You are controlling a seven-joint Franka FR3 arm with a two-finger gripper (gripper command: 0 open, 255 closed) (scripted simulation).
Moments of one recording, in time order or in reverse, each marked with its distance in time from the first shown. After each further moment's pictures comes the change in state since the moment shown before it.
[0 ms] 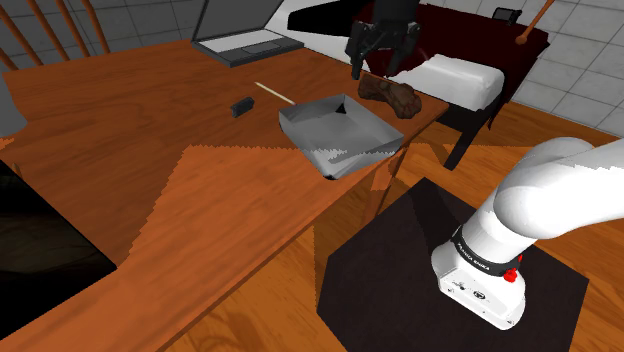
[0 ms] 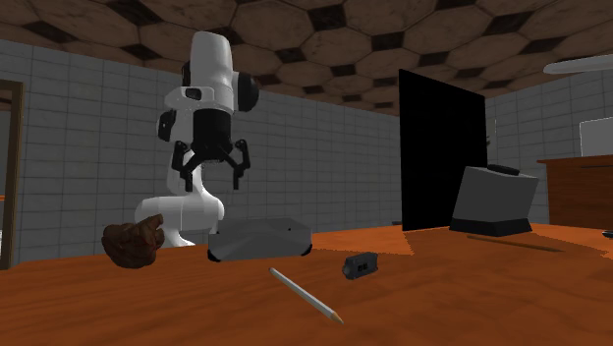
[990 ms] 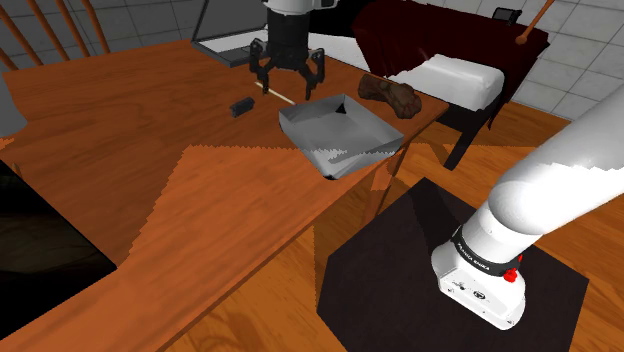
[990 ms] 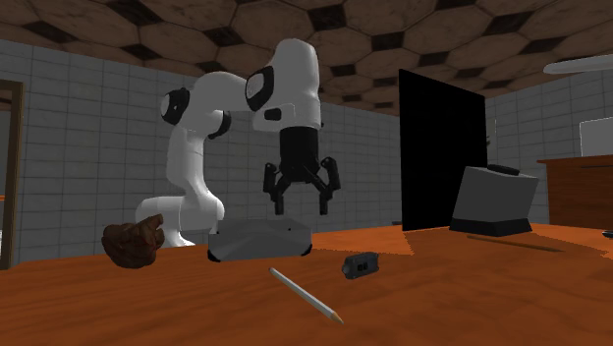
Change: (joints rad) arm -0.097 0.483 0.369 0.326 -0.016 0.142 0.826
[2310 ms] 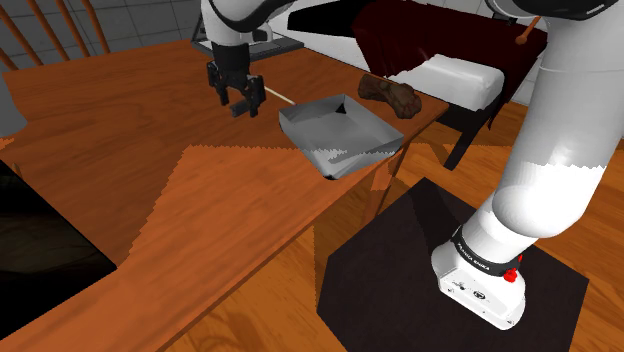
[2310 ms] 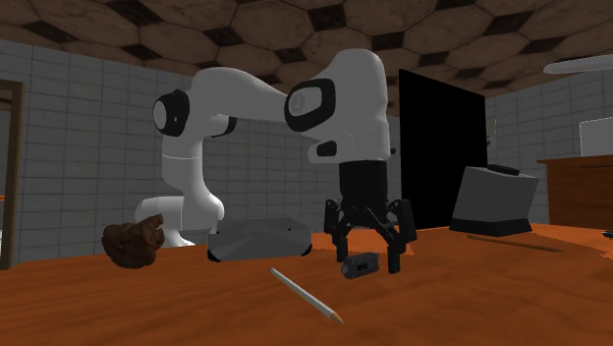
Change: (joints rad) arm 0.081 0.527 0.039 0.402 -0.274 0.031 0.570
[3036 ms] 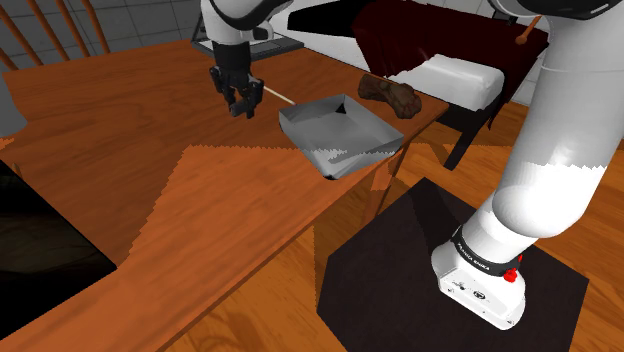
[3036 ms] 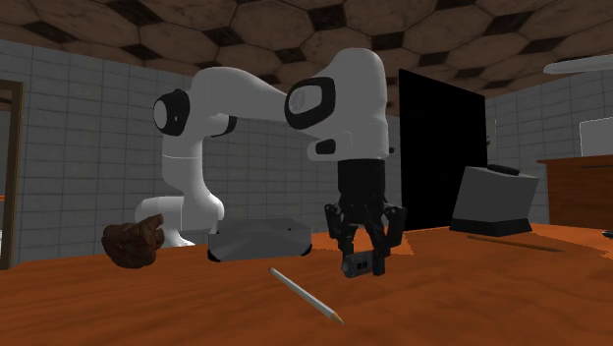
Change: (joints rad) arm 0.001 -0.010 0.002 -0.002 -0.001 -0.023 0.004
